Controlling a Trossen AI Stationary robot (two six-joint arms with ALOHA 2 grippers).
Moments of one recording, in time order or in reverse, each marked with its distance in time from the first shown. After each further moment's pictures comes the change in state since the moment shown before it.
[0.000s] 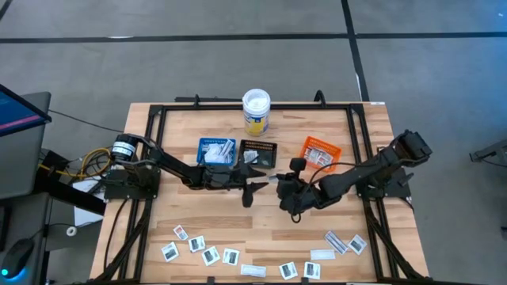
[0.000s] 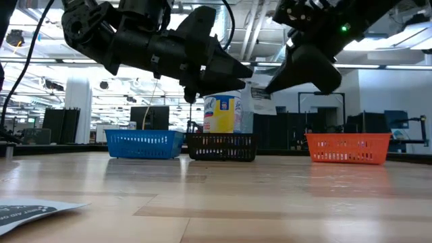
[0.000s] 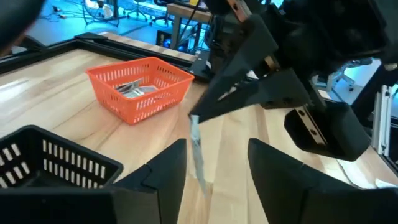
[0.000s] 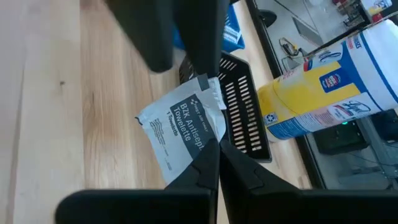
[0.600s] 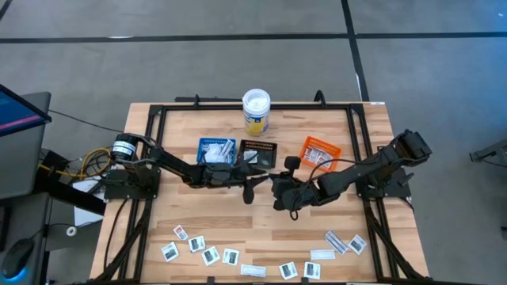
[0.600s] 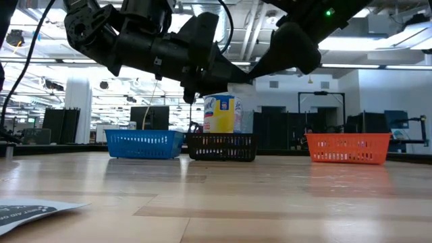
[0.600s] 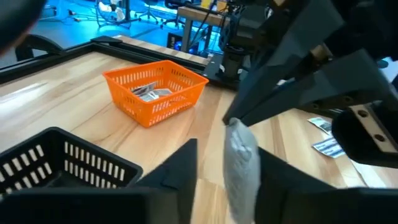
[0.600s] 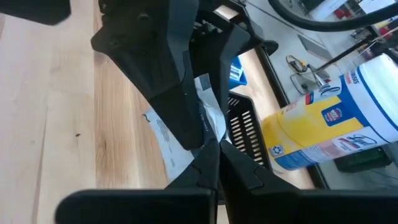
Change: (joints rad) left arm 0.019 0.000 0.000 0.000 -0.024 0.005; right arm -0.018 0.000 0.042 0.125 -0.051 -0.079
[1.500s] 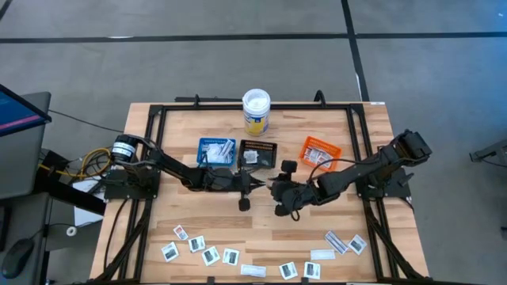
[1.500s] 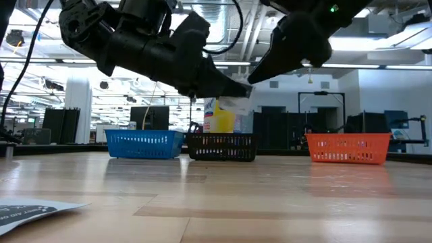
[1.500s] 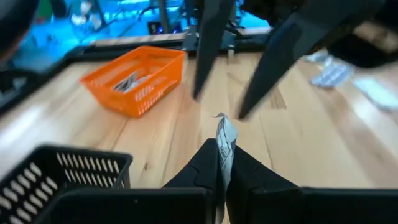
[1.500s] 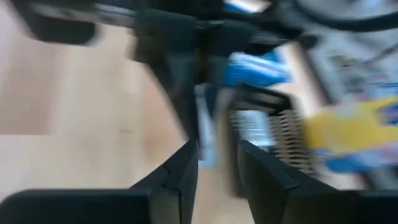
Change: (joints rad) left arm -0.038 0.001 -0.001 -0.096 0.031 0.289; right arm -0.005 -0.001 0.000 -0.003 -0.156 0.056
